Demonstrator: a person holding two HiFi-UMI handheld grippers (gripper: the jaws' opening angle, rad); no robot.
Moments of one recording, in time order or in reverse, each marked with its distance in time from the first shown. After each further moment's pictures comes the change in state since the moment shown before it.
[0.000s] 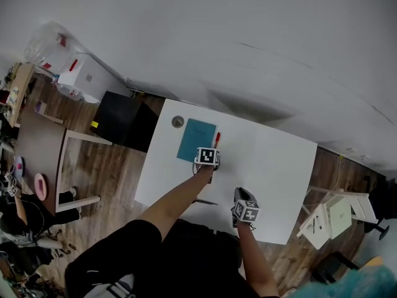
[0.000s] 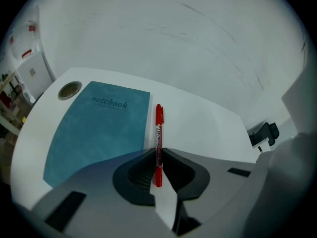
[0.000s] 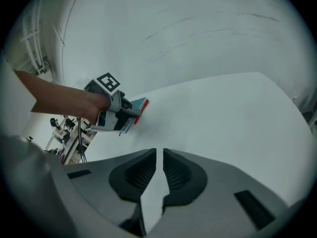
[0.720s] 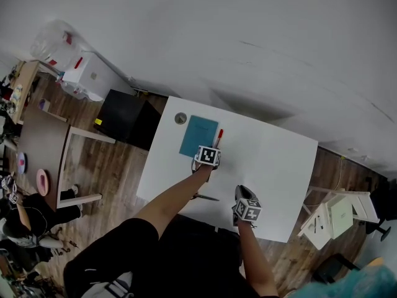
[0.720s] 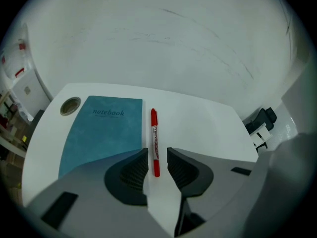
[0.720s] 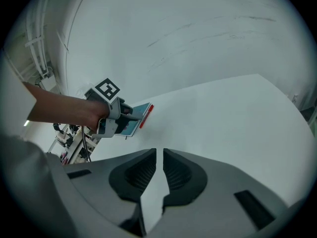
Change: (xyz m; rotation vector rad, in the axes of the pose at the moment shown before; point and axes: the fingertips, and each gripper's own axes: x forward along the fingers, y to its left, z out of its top) left arm -0.020 -0.008 -0.004 0.144 -0.035 0.001; right arm -0.018 0.008 0.002 0.014 -0.057 0.034
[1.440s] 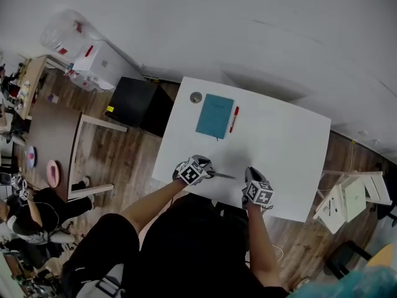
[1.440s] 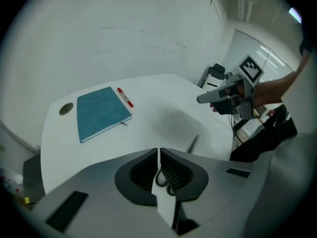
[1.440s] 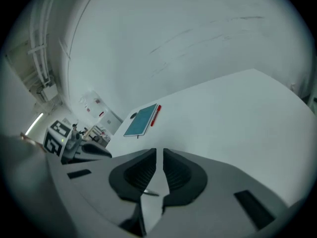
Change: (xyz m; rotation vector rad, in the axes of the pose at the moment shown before) left arm -0.116 0.020 -0.180 0.577 0.073 -0.244; right arm -0.011 0.044 -0.025 0.059 -0.078 0.028
